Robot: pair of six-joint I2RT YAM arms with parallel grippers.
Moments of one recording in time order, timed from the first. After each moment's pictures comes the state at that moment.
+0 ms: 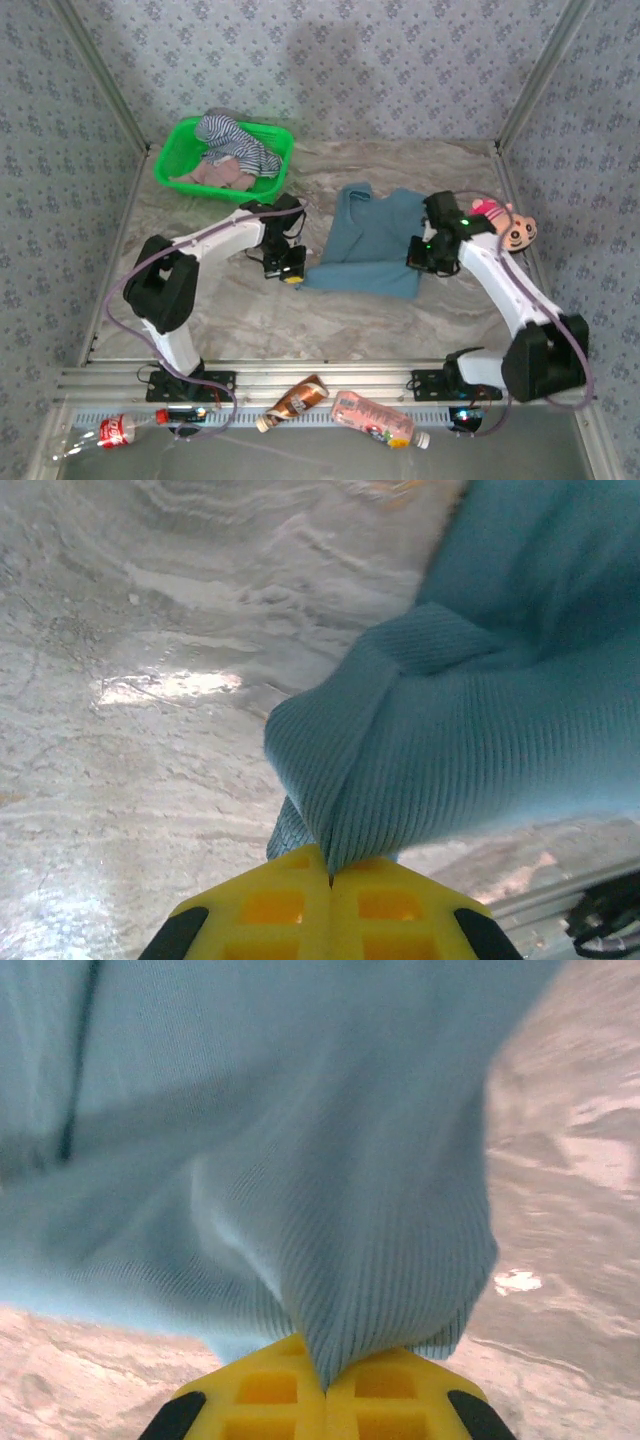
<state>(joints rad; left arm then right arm) -0.64 1.78 1.26 -0.95 0.34 -0.68 0.28 1.34 1.03 -1.00 -0.13 0.43</state>
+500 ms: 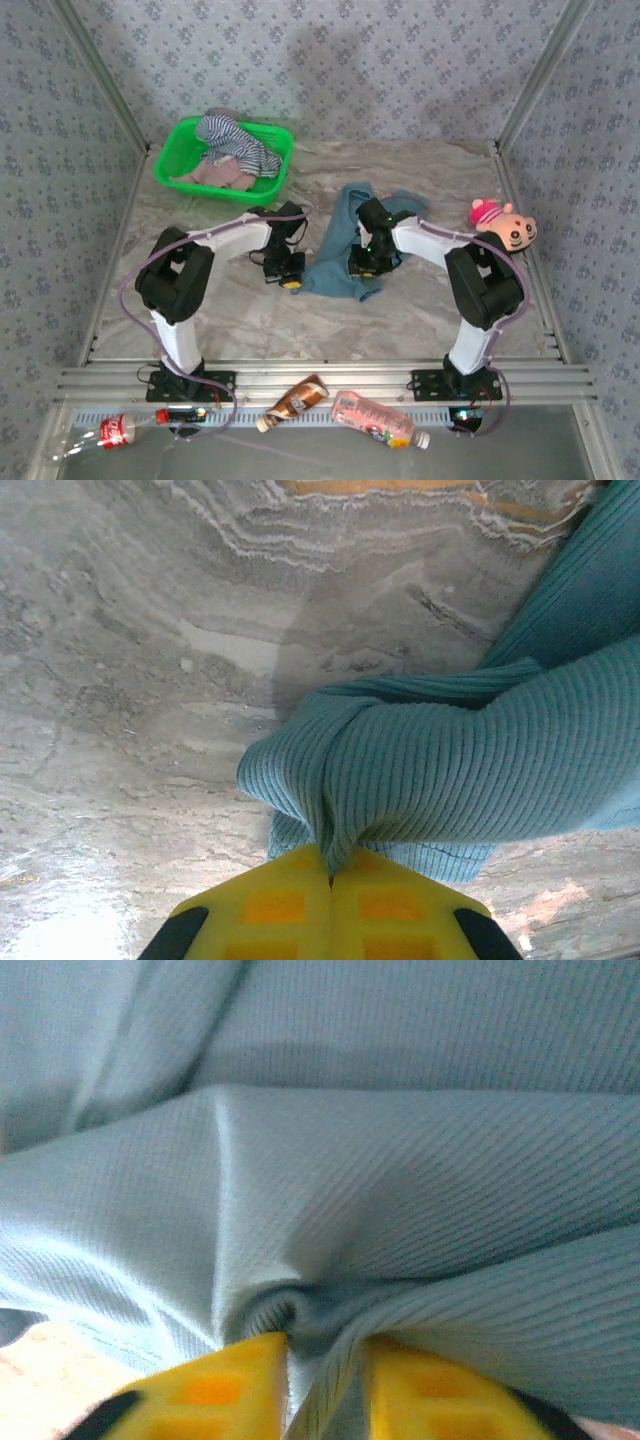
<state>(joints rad) -0.64 1.86 1.24 -0.90 0.30 -0.70 0.51 1.75 1.09 -0.67 -0.28 0.45</state>
